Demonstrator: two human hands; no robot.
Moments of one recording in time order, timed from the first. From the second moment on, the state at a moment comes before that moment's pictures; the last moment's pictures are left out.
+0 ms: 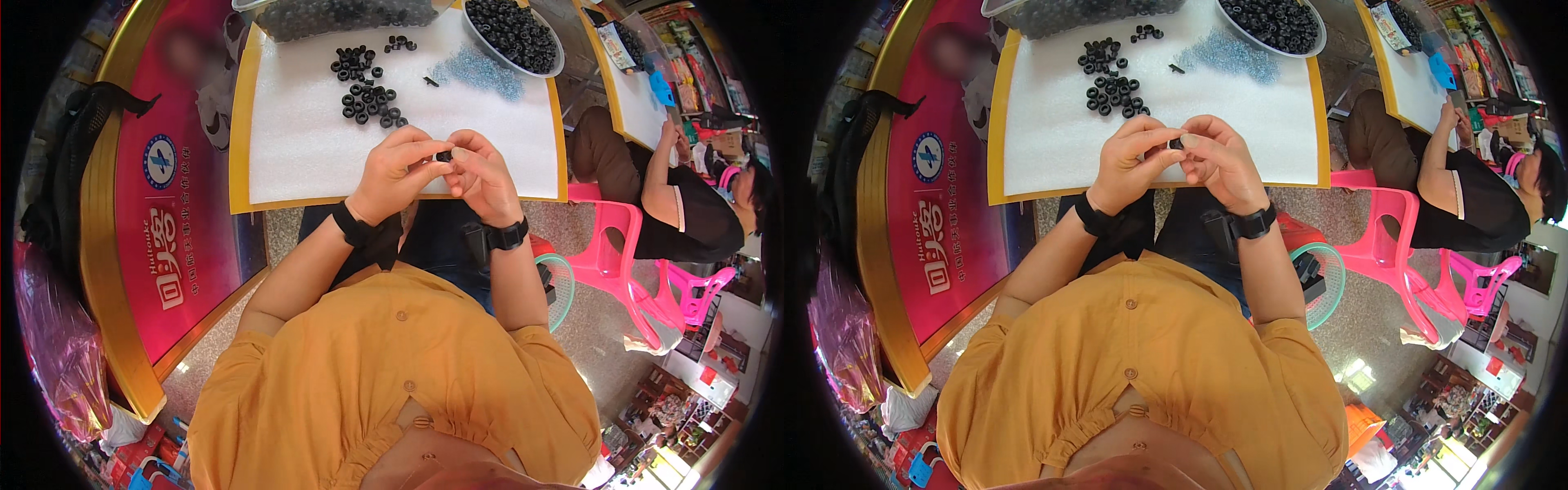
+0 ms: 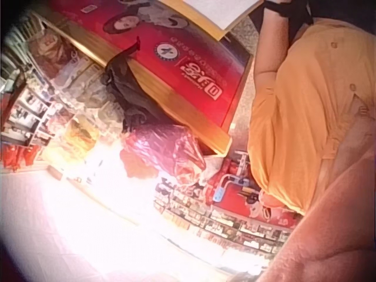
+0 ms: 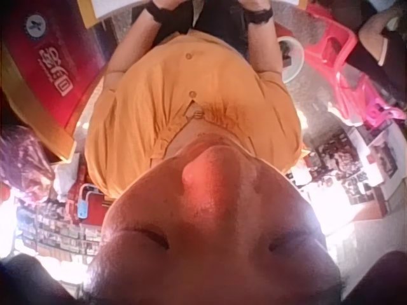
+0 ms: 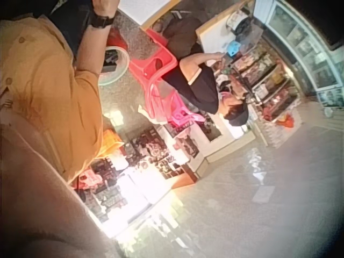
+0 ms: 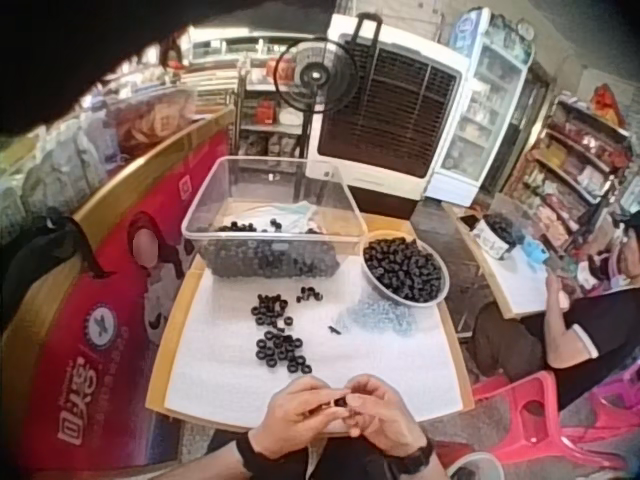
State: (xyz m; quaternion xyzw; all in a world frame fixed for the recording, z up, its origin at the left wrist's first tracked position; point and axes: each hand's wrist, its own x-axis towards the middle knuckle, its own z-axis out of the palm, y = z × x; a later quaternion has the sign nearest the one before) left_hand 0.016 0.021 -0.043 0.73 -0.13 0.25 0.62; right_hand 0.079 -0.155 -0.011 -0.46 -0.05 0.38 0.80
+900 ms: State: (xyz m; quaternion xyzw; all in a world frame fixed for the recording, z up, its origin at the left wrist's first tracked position) left_hand 0.016 0.018 -0.044 0.74 -0.09 0.25 0.62; right_hand 0.060 -0.149 -0.012 -0.65 -0.16 0.14 0.73
